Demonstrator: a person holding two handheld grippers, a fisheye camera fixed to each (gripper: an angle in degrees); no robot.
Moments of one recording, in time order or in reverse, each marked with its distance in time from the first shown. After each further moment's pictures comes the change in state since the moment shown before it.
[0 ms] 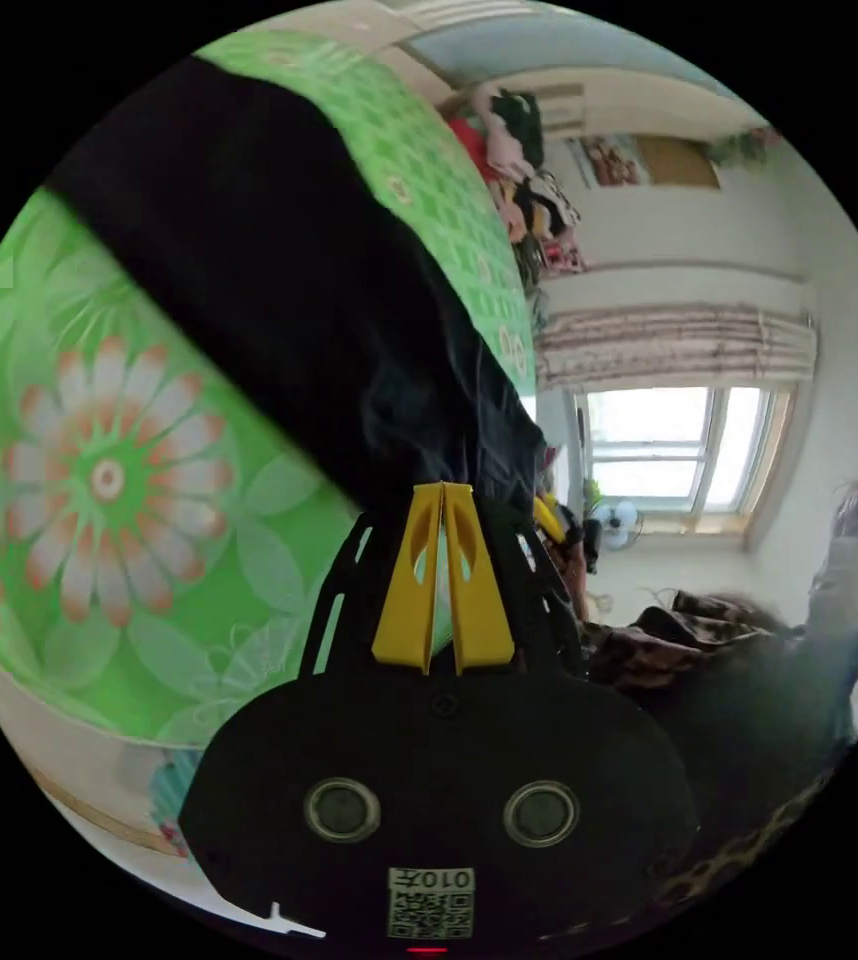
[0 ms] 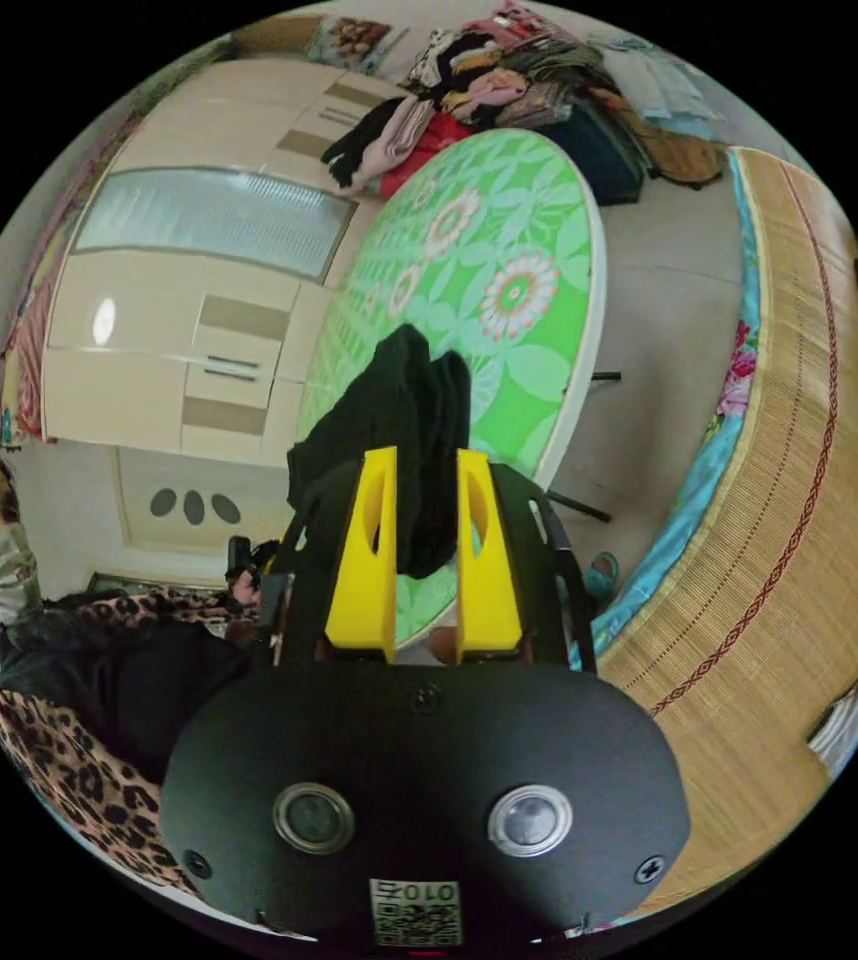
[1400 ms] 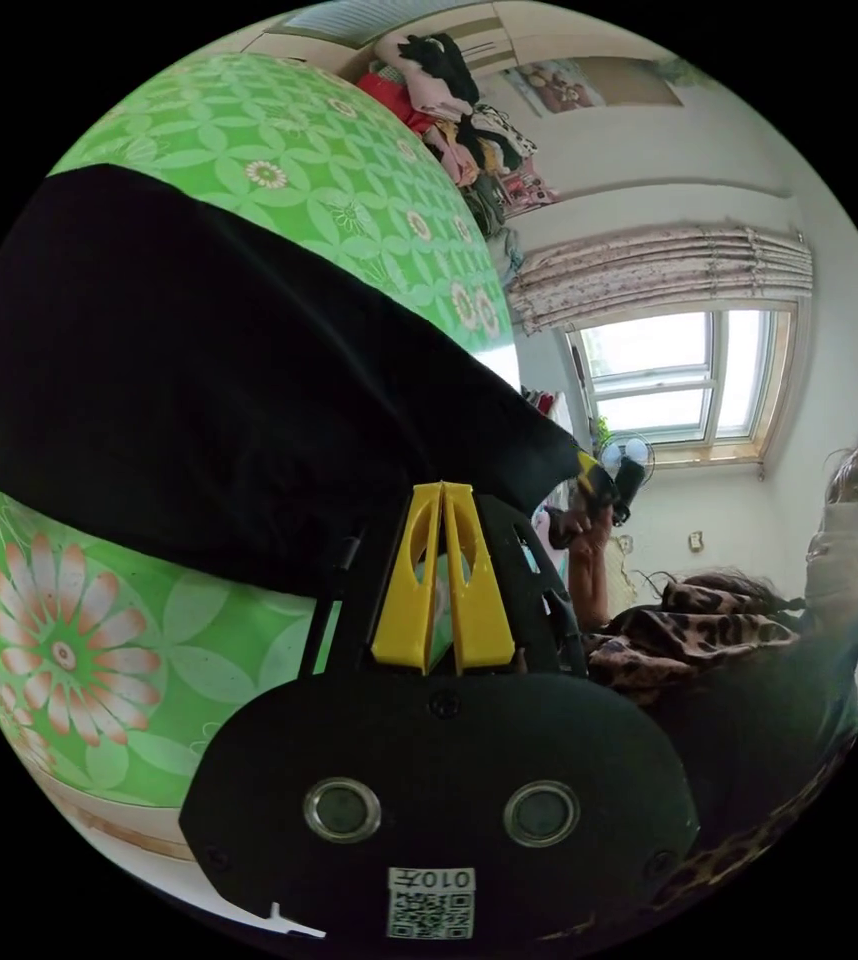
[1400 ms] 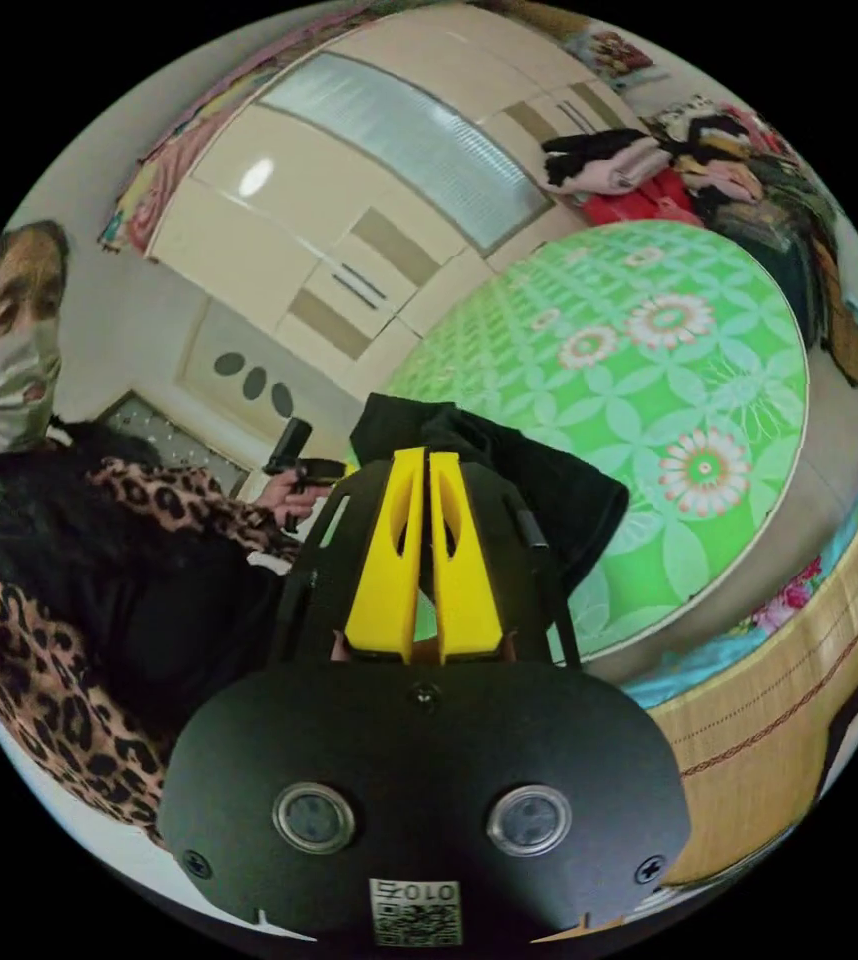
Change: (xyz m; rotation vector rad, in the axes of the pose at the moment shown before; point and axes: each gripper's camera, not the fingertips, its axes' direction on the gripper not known) left arm 0.081 -0.025 0.051 -0.112 0.003 0.135; right arm -0.112 0.007 0.003 -0.120 -0.094 -0.569
